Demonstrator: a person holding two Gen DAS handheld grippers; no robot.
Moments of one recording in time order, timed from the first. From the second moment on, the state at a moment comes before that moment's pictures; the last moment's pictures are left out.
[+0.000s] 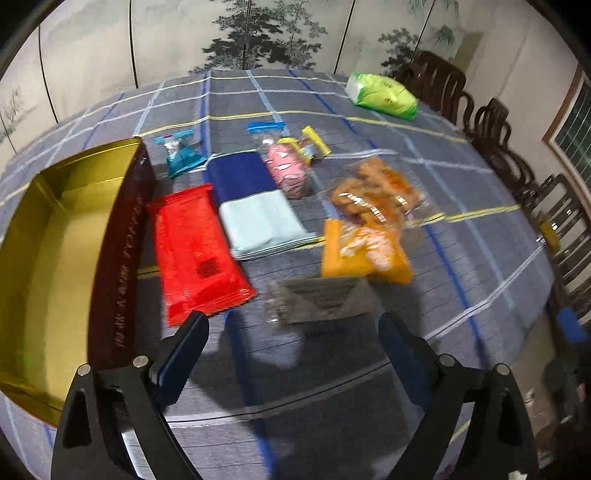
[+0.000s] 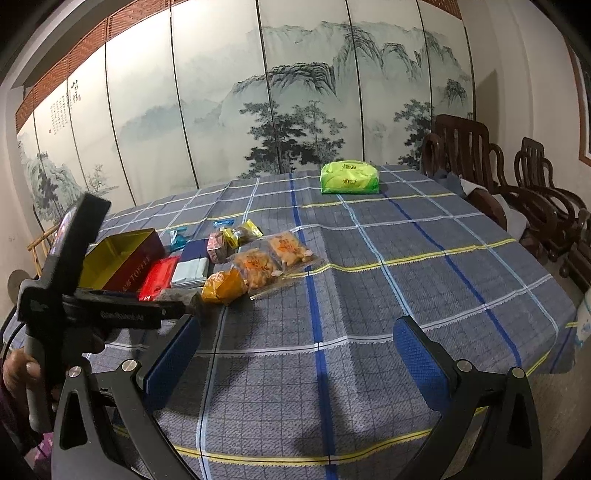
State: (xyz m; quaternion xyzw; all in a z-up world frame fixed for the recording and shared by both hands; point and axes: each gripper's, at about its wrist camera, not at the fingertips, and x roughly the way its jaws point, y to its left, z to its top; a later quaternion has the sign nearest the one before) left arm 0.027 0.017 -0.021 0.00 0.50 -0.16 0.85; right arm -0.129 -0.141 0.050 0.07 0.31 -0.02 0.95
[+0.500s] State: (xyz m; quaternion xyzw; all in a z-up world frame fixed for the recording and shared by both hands) left arm 0.035 -0.021 -0.033 0.10 0.46 -0.13 0.87; right arm -0.125 -0.140 0.047 0.07 0.32 -0.01 0.95
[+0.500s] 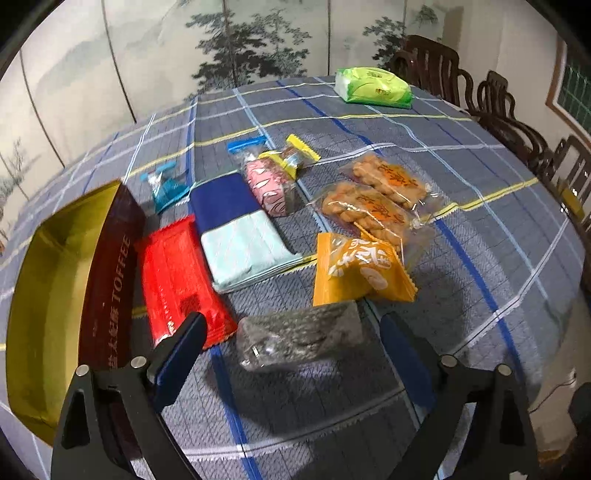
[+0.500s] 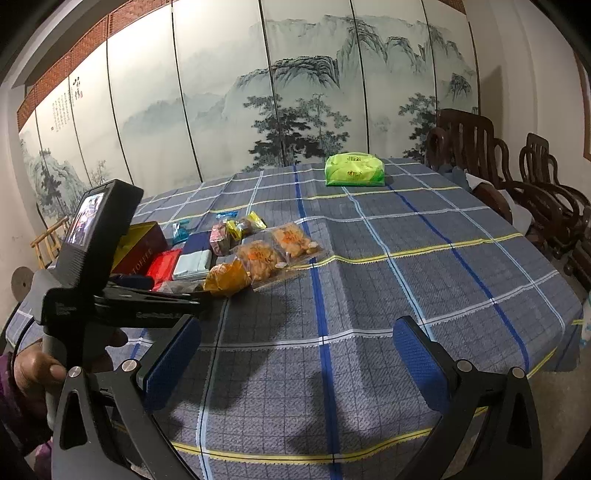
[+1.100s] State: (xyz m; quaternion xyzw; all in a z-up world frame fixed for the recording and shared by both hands) left arm 0.003 -0.010 -0.010 0.10 0.43 -0.13 0.89; right arm -0.124 -0.136 0.044 0.06 0.32 -0.01 0.95
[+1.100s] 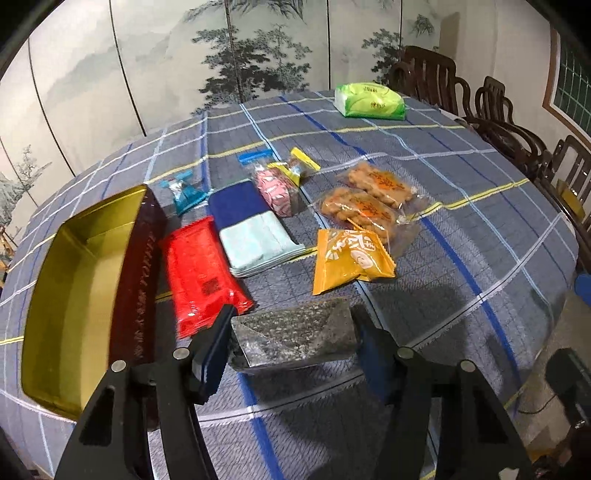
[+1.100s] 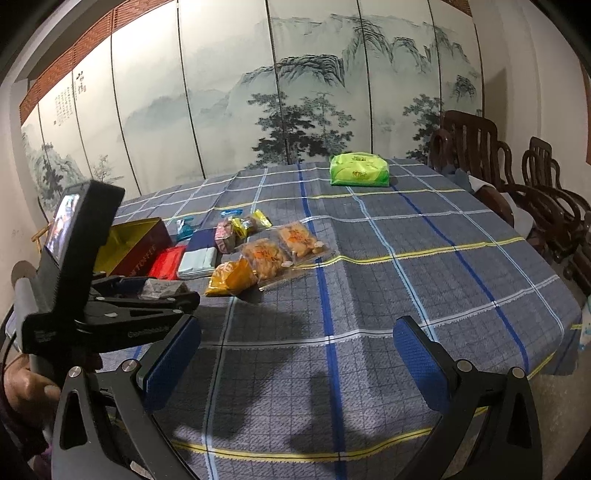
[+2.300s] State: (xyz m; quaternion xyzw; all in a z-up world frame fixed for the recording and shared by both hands) left arm 0.026 0.122 0.052 0.06 0.41 -0.01 0.91; right arm -0.104 -0.070 0.077 0.00 0.31 0.07 0.95
